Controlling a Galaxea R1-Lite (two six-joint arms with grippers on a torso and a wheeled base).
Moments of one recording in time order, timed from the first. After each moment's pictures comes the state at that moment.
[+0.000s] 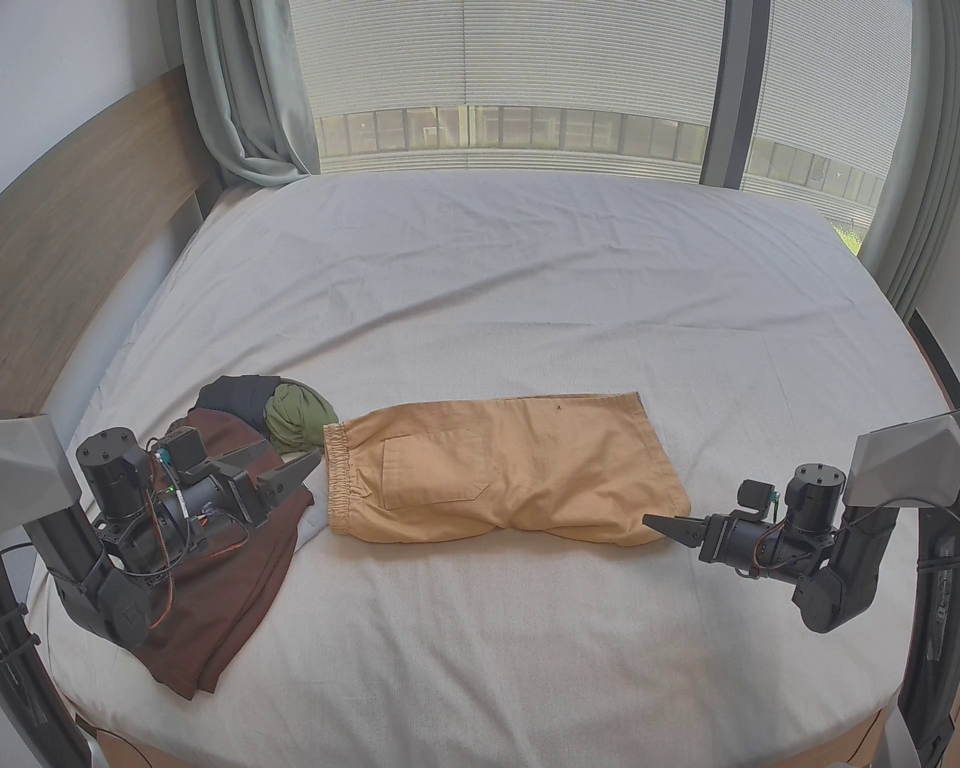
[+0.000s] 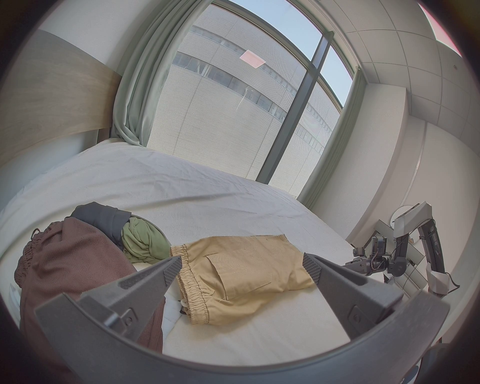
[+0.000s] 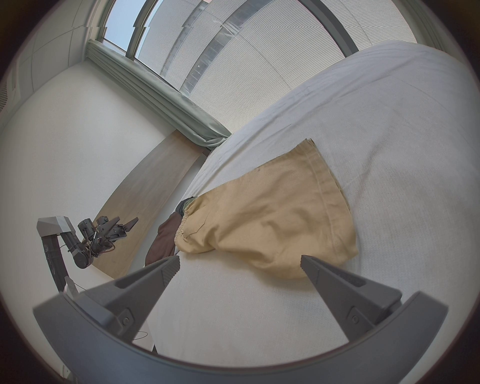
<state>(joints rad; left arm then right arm) -0.07 2.03 -0.39 -1.55 -0.50 -0.24 0.13 2.37 -0.51 -1.54 0.63 0.45</state>
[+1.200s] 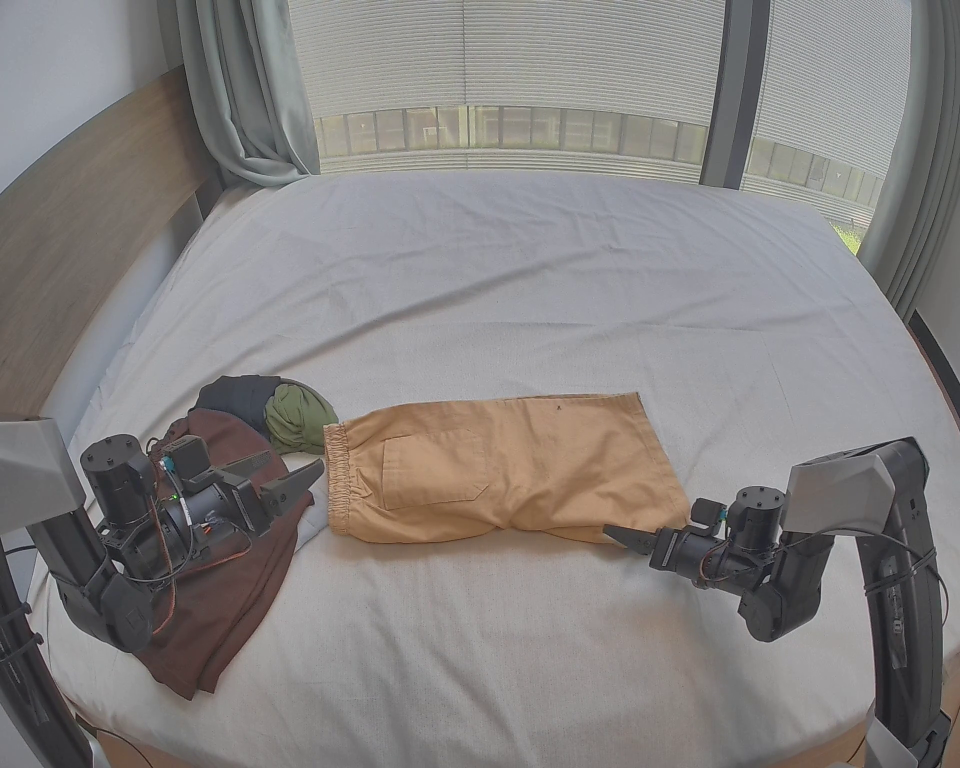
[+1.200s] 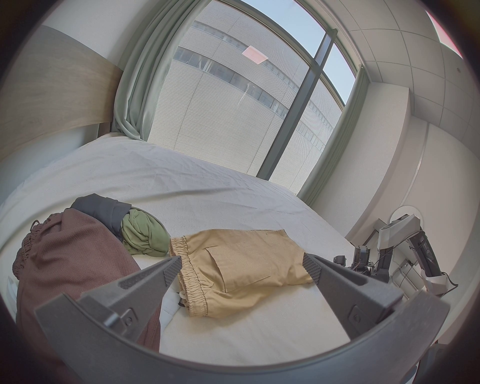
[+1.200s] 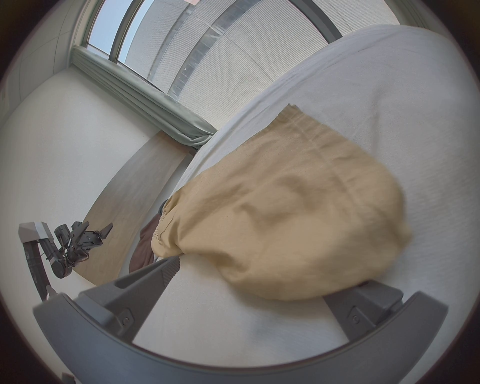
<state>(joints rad) -0.07 2.04 -0.38 -1.55 -0.50 -0.24 0.22 2.61 -0.76 -1.54 0.51 0.55</state>
